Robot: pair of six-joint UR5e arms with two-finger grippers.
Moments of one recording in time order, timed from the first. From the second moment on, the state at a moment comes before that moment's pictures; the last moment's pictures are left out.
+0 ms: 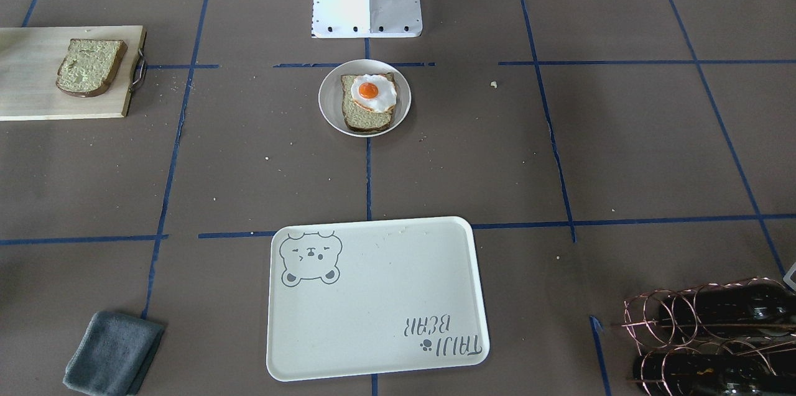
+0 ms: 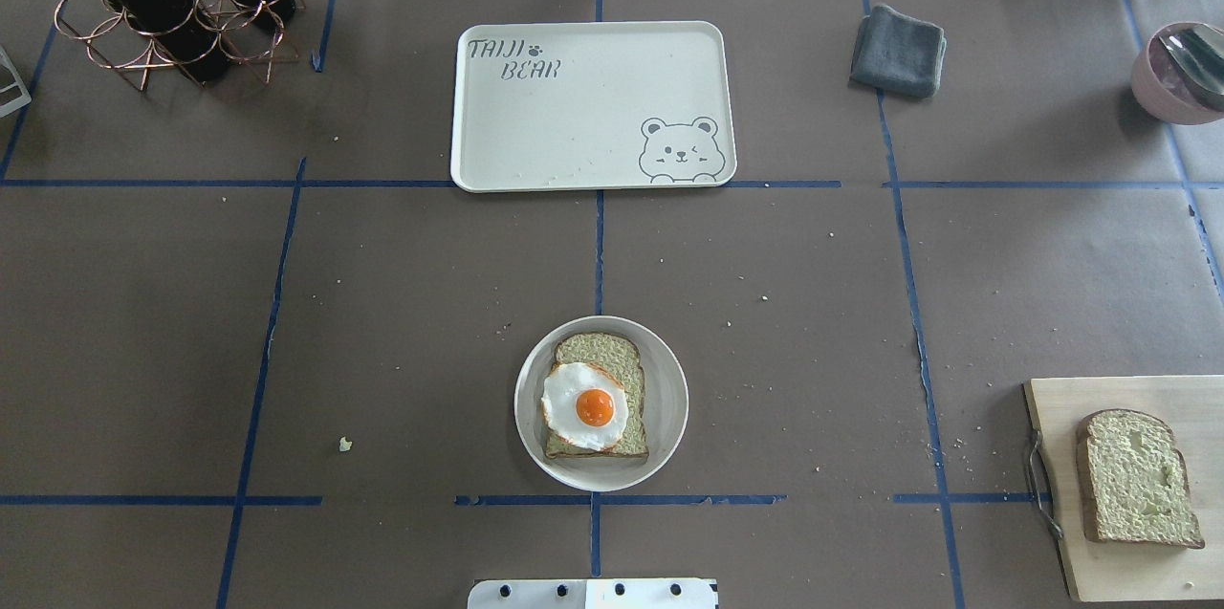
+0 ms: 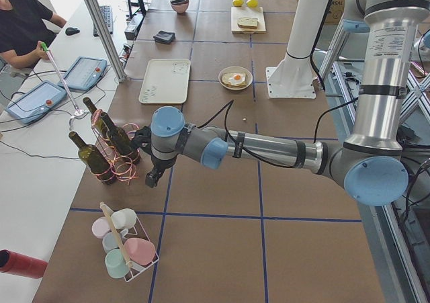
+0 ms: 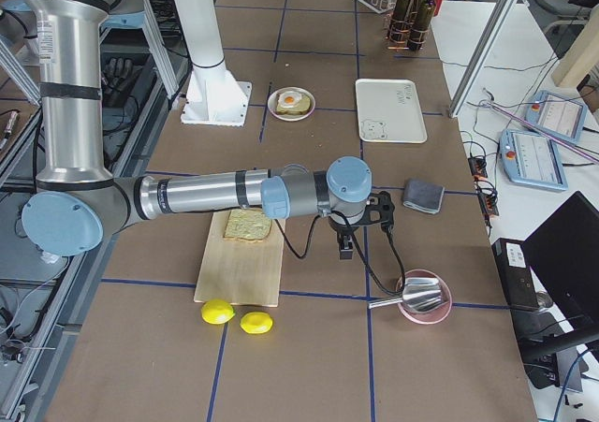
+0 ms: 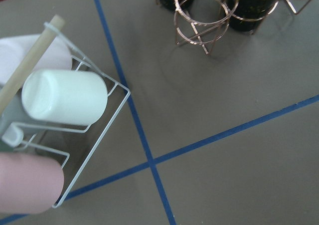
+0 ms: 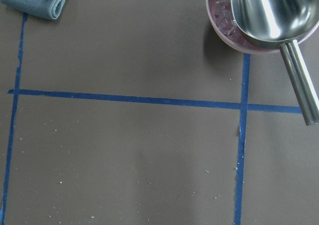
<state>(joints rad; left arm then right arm) -1.50 -1.64 -1.64 -1.89 -2.35 0.12 1.52 -1.60 1.74 -1.53 2.53 0.12</state>
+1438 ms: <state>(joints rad) -1.16 -1.70 -1.82 -2.00 -2.33 -0.62 1.03 -2.02 1.88 -0.74 2.29 0.96</state>
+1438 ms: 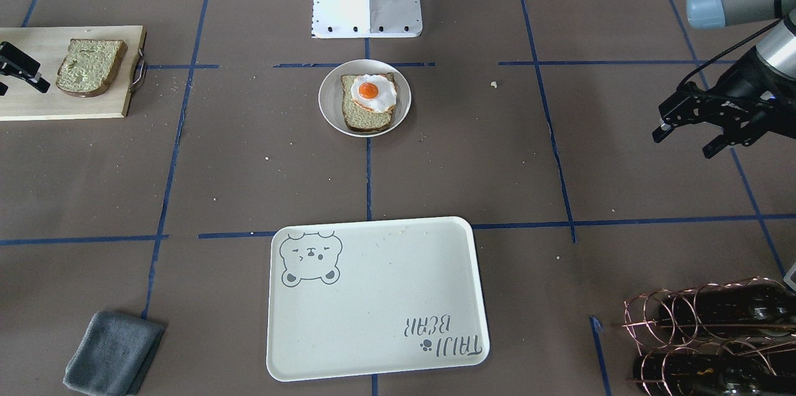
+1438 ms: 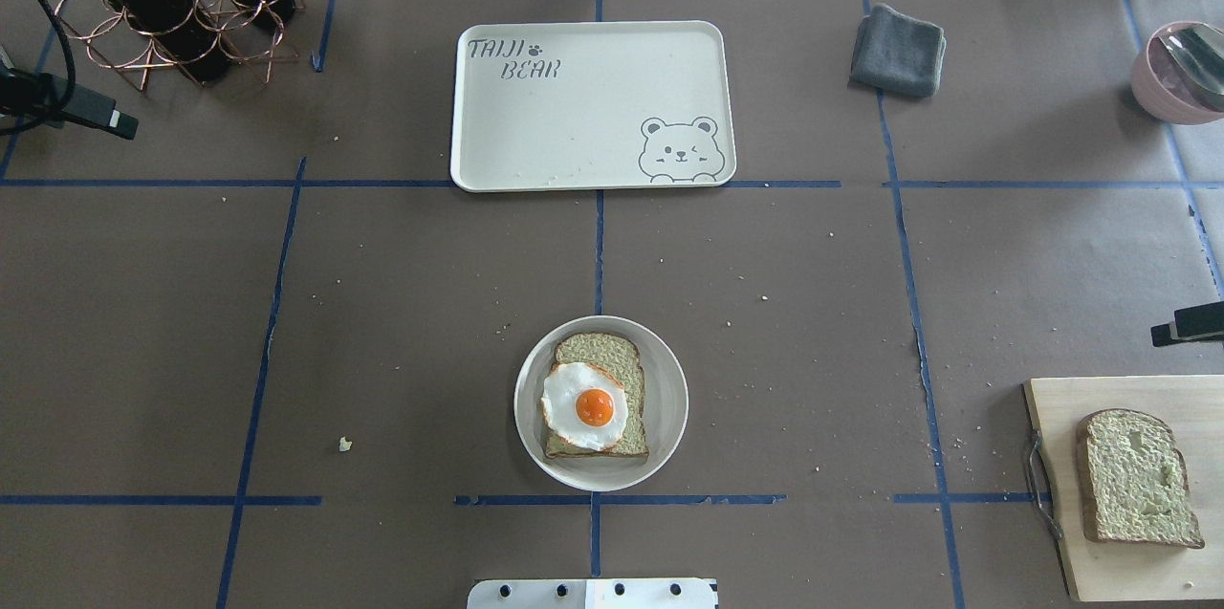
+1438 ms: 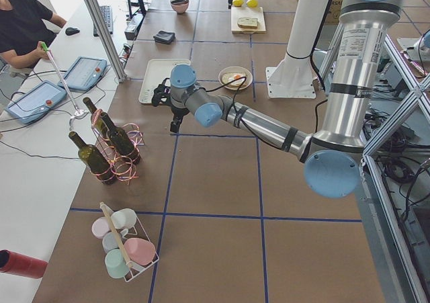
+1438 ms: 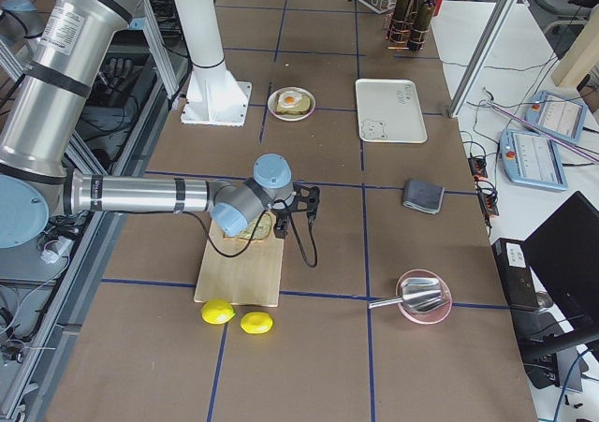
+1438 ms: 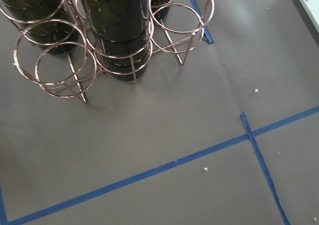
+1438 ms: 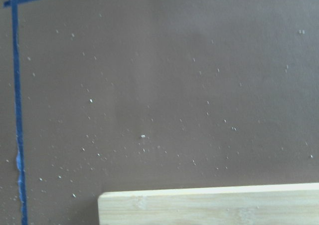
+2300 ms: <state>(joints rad) -1.09 -1.71 -1.84 -2.06 -2.33 -0.72 0.76 -2.17 1.84 -0.50 2.14 1.09</state>
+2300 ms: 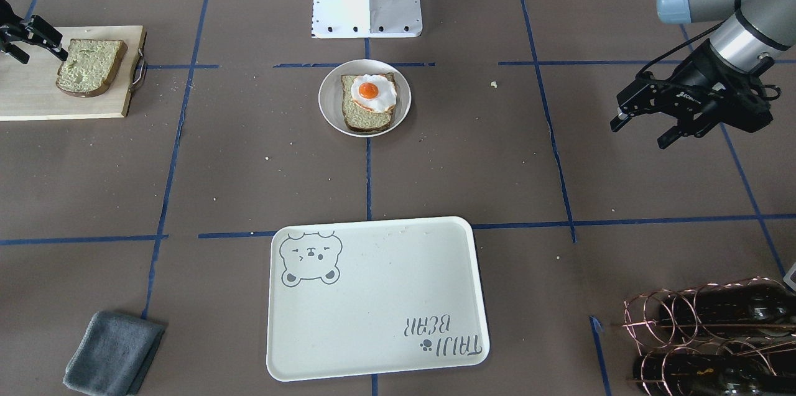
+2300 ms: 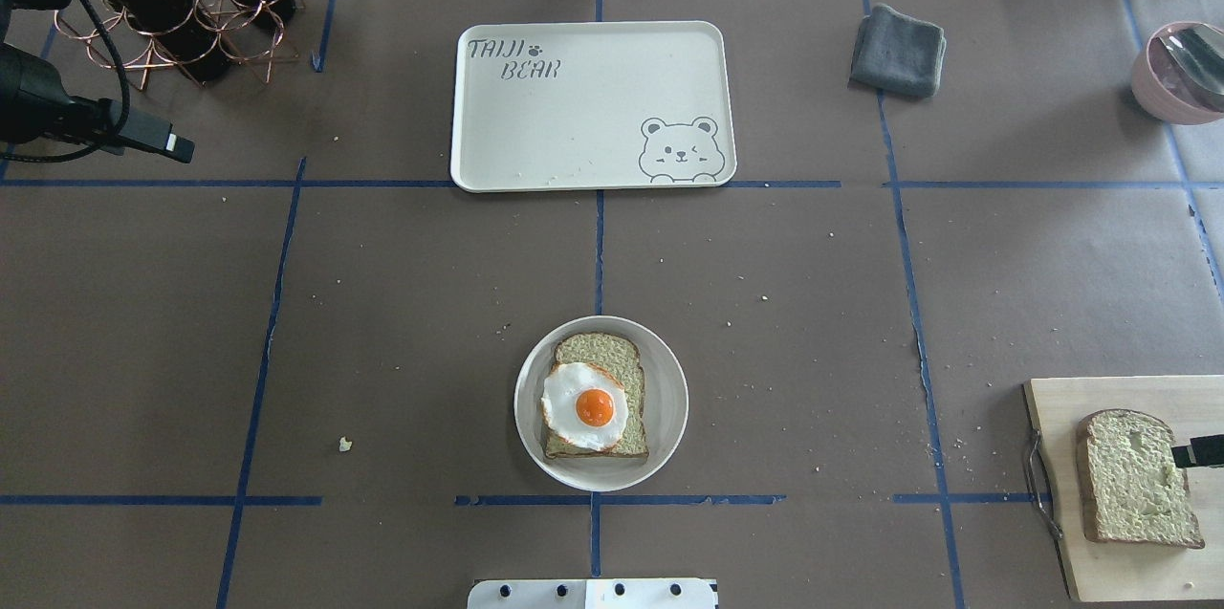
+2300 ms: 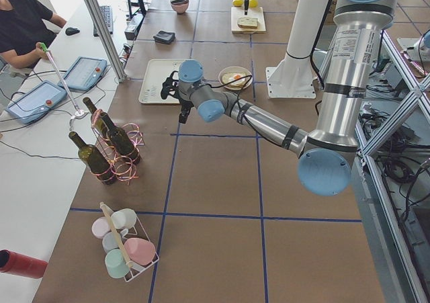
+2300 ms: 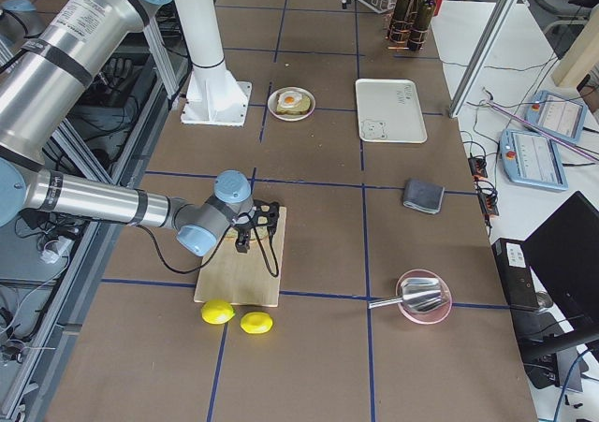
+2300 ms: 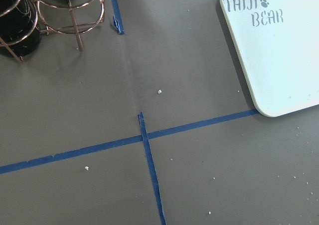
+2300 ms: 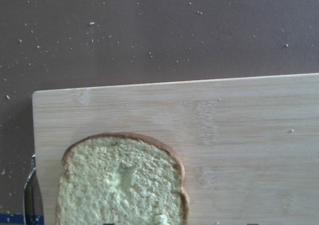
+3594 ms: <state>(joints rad) -1.10 -1.71 -1.85 -2.06 -2.33 -0.71 0.65 -2.15 1.80 -0.50 2.09 1.14</state>
